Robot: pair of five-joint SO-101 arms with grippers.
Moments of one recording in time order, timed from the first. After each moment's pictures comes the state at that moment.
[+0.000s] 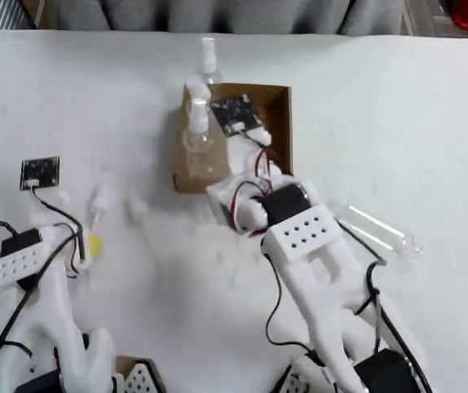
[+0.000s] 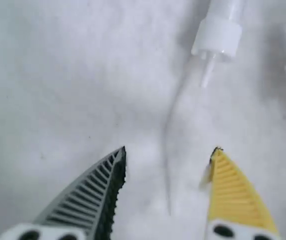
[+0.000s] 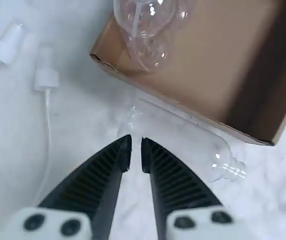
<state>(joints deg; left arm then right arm) -30.5 -32.2 63.3 51.1 -11.7 -29.9 -23.8 32.1 55.8 -3.2</state>
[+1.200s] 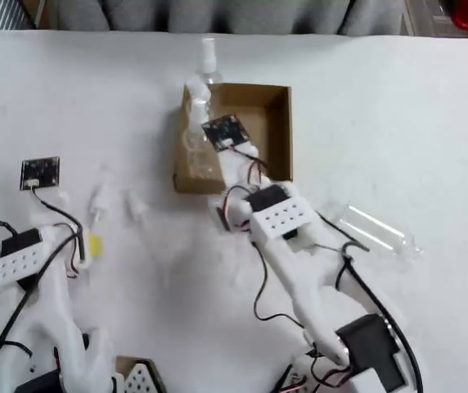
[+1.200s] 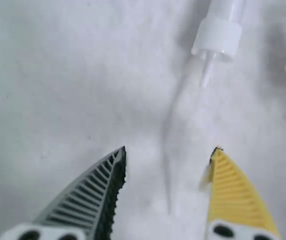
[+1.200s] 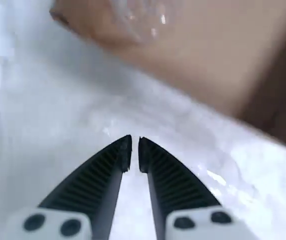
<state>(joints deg) -30.5 -32.2 63.3 51.1 -11.7 -28.1 -11.1 35.5 50.4 1.4</state>
